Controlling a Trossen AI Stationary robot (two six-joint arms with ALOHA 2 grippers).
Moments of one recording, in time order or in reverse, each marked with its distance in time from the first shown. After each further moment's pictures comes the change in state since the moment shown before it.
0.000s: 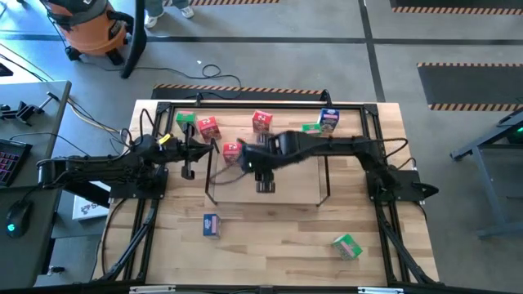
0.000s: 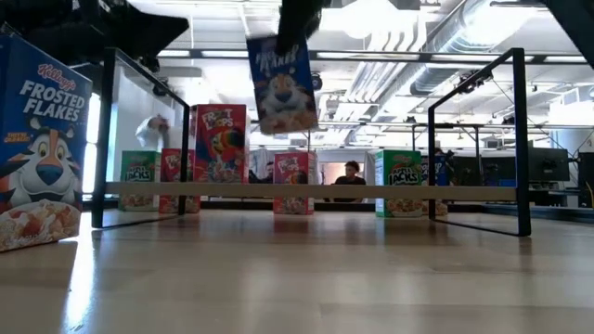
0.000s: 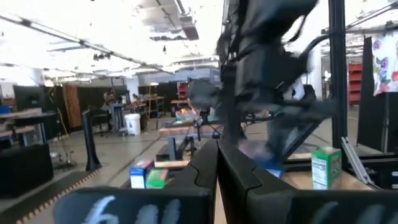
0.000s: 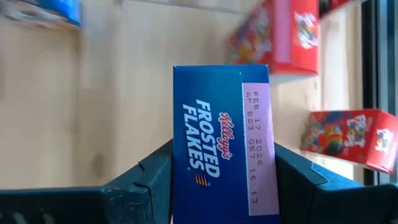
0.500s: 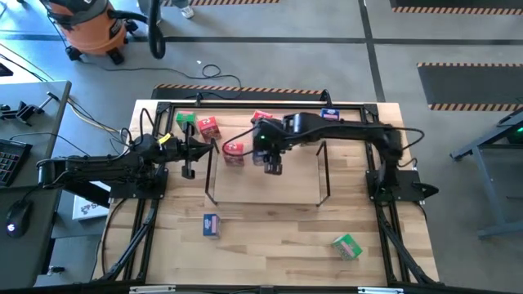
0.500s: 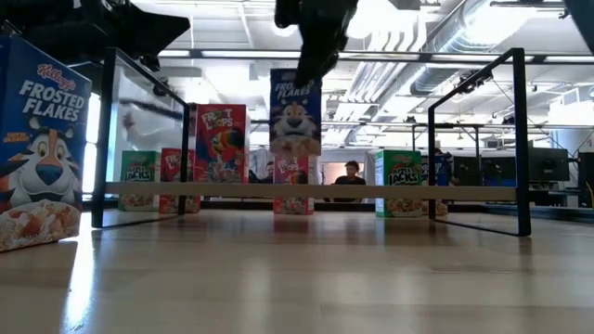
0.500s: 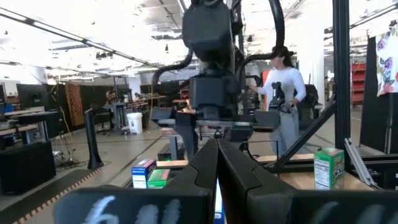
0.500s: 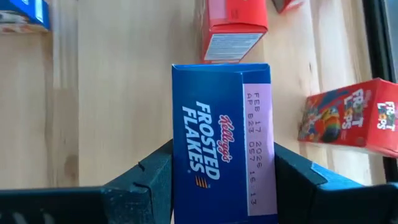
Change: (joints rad) left arm 0.002 0.000 0.004 -0.009 -0.012 -0.001; right arm -0.158 -0.236 -0.458 0.322 -0.156 -0.061
